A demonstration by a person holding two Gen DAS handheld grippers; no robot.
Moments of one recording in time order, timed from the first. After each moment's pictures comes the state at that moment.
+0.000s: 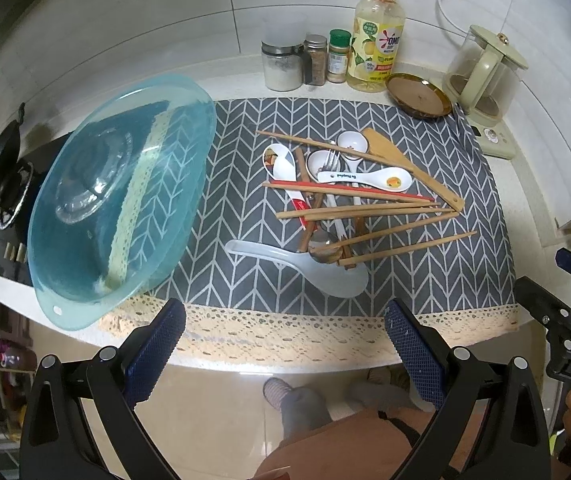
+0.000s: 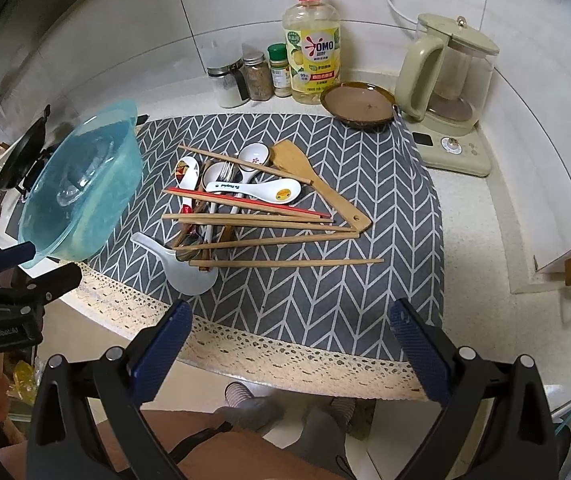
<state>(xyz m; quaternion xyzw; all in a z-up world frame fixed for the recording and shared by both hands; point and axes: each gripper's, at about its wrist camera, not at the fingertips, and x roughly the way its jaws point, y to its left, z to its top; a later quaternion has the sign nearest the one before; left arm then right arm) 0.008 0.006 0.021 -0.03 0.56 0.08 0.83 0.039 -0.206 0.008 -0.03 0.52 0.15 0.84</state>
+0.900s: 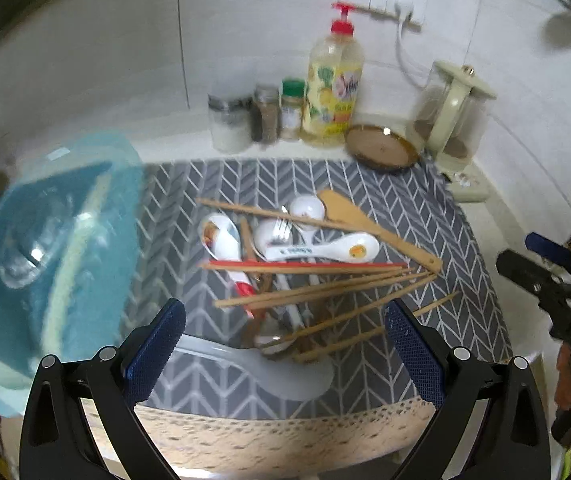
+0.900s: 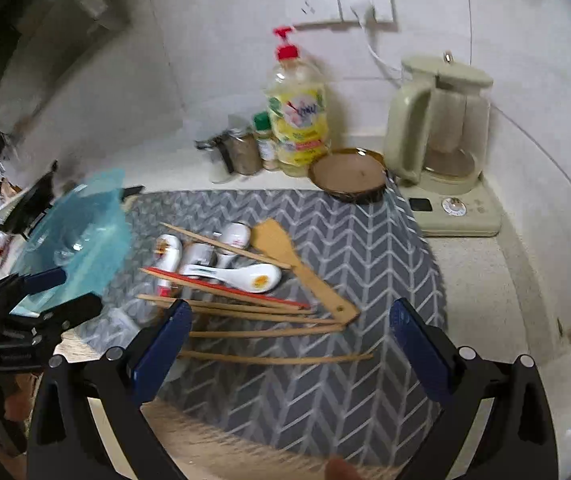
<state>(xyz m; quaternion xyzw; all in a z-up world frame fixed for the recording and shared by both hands) 0.064 -0.024 -0.028 -0.04 0.46 0.01 0.89 0.103 -0.251 -0.034 0.01 0.41 0.18 0.89</state>
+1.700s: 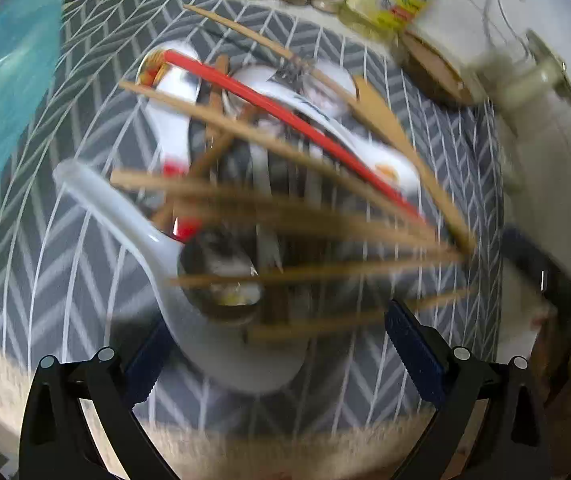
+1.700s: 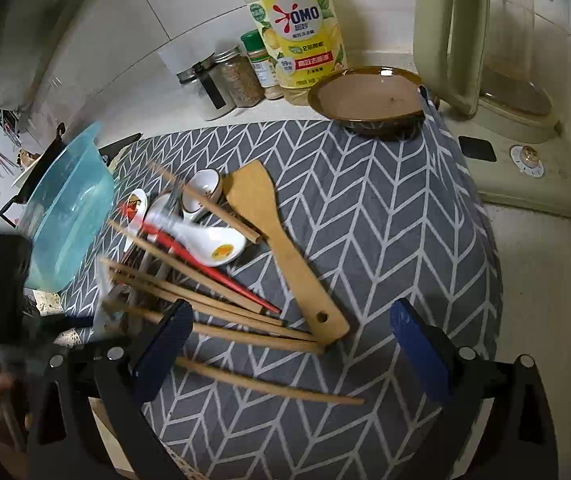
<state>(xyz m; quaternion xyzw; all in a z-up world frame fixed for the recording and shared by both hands) 0.111 -0.016 -0.141 -0.21 0.58 0.00 0.79 0.176 -0.254 -0.108 0.01 0.50 0.26 0.83</state>
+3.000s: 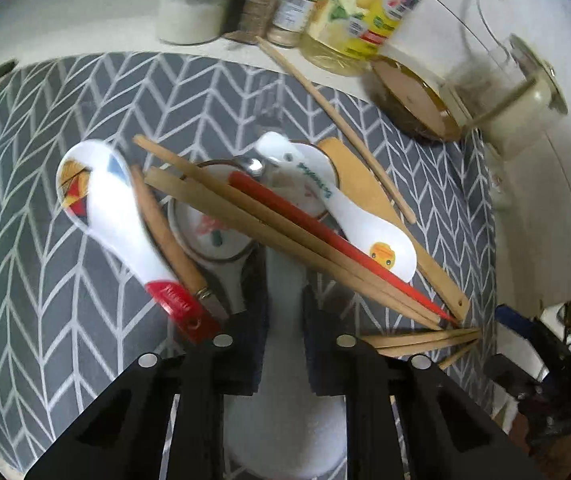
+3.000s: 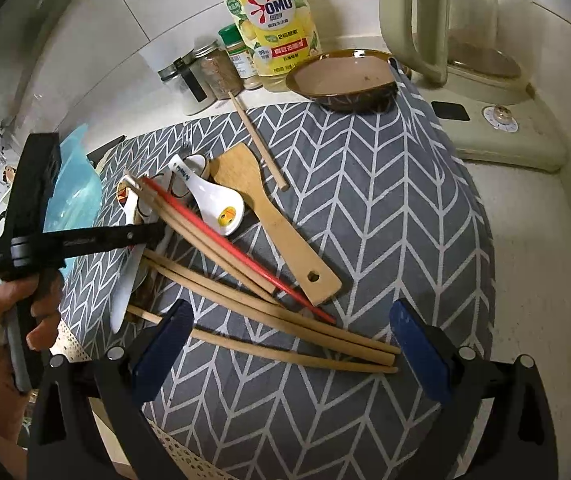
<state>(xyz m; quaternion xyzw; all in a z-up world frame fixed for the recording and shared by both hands) 0.171 0.004 -0.129 -0.17 0.56 -0.06 0.81 0.159 -0.263 -0.115 0.04 0.51 0.23 0.83</state>
